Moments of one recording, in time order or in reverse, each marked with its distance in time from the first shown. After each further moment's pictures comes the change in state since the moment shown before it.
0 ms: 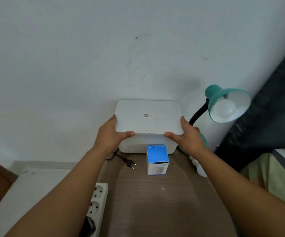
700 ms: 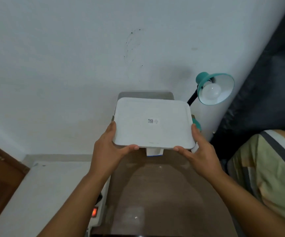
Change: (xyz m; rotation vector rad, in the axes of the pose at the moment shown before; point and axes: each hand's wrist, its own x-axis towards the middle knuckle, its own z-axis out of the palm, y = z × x) left_hand -0.149 0.021 -0.006 -0.092 0.145 0.117; right_hand -0.143 0.018 -0.019 0.096 0.107 -0.060
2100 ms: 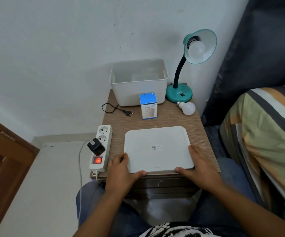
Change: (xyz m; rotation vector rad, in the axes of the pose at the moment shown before) left_hand -0.185 -0.074 0.059 0.469 -0.274 -0.174; right_hand -0.163 0.116 0.025 -0.417 -0.231 0.094
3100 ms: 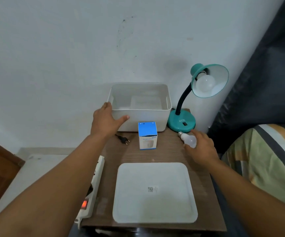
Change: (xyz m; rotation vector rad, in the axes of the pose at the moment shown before) left_hand 0.239 0.062 -0.131 -0.164 0.222 0.036; right_hand 0.186 -0.022 -0.083 0.031 0.175 0.166
